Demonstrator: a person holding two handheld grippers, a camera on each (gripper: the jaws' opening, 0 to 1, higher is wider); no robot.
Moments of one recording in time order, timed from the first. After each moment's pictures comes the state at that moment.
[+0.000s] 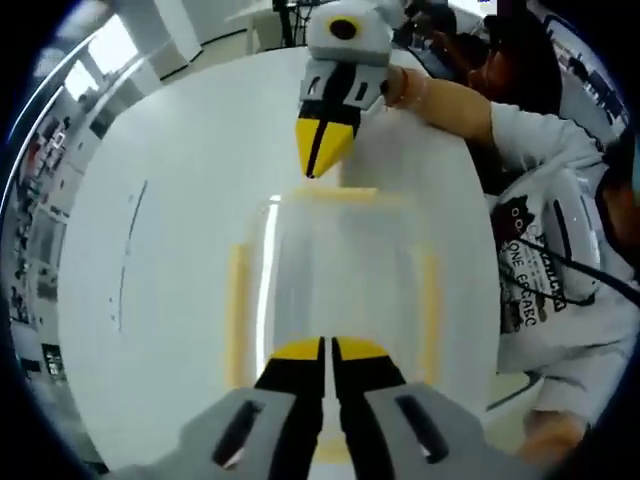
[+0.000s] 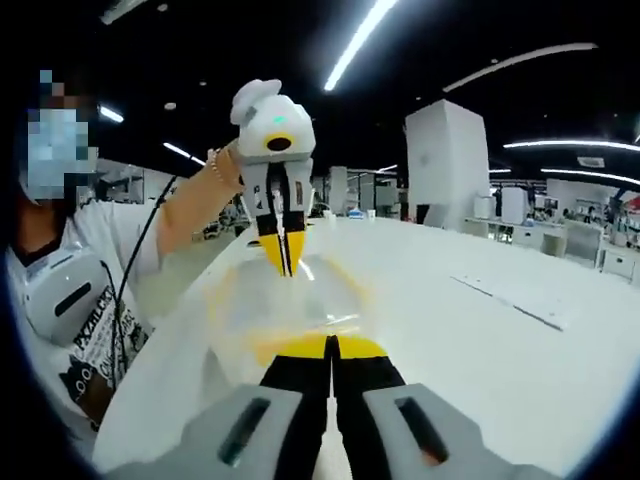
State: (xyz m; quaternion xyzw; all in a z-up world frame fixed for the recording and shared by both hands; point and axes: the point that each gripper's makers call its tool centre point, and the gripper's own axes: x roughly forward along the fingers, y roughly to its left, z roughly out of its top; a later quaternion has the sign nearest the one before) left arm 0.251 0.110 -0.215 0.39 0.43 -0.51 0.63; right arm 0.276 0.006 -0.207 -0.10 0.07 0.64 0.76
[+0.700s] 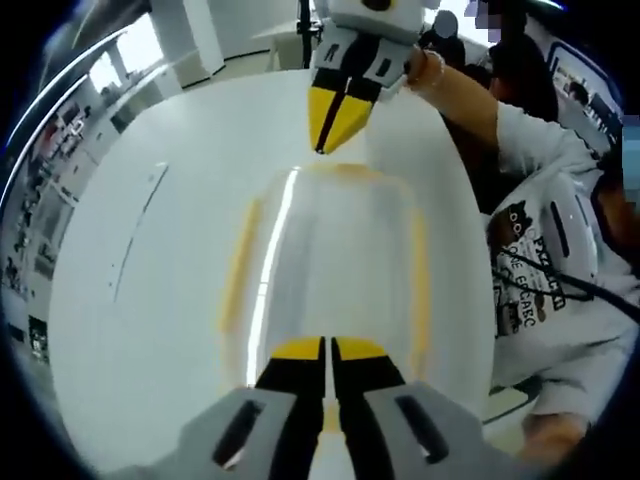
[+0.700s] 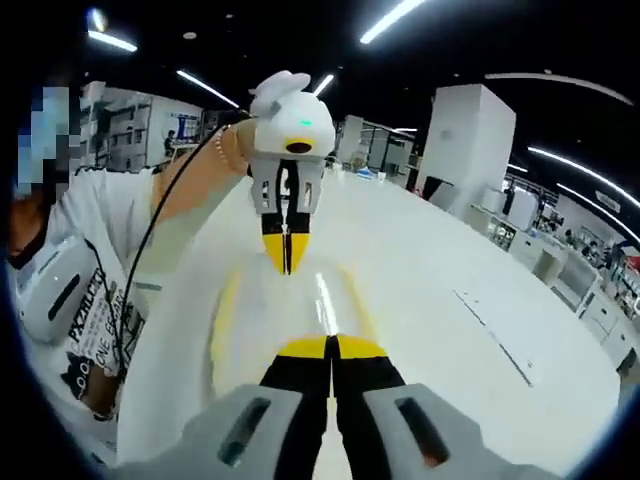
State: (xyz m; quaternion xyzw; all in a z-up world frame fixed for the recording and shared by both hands) left arm 0.243 0.142 -0.216 0.33 0.41 -0.52 0.68; right arm 0.265 0.045 -0.177 -0.24 0.14 0.63 0.73
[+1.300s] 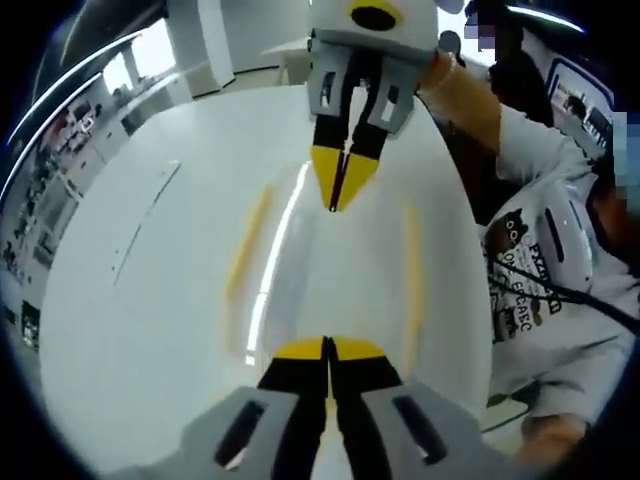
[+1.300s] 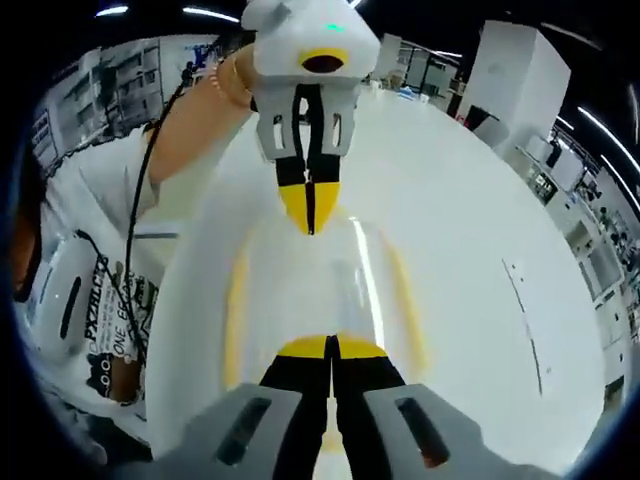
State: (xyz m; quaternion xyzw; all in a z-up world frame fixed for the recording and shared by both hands) left arm 0.245 0.161 -0.215 0.29 0.38 -0.53 0.70; right arm 0.255 0.090 -0.212 -0.36 0.28 0.62 0.63
